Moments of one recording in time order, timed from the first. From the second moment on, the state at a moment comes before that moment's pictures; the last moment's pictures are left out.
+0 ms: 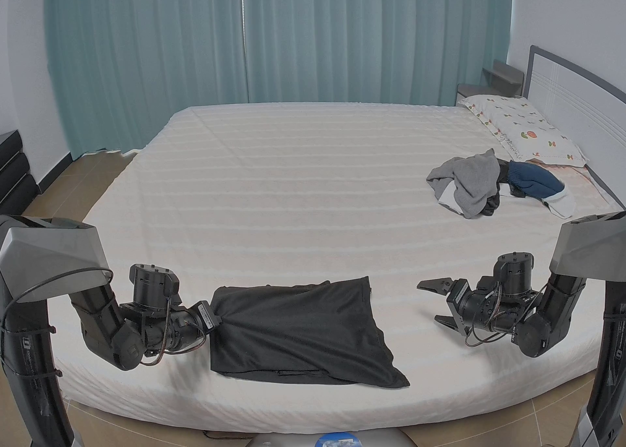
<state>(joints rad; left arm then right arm) -0.21 2.21 -0.53 -0.98 -0.17 -0.72 0.22 2.27 -0.54 -1.23 0.36 1.04</state>
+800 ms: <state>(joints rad) -0.26 2.22 -0.51 -0.99 -0.18 -0.77 0.28 2.27 -0.53 -1.23 0.35 1.03</state>
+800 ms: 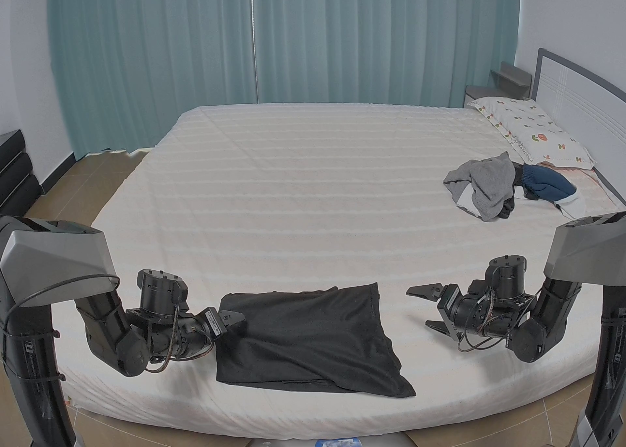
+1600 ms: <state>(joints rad) -0.24 2.11 -0.49 -0.98 -0.12 -0.81 0.41 2.27 -0.53 -1.23 0.22 0.92</state>
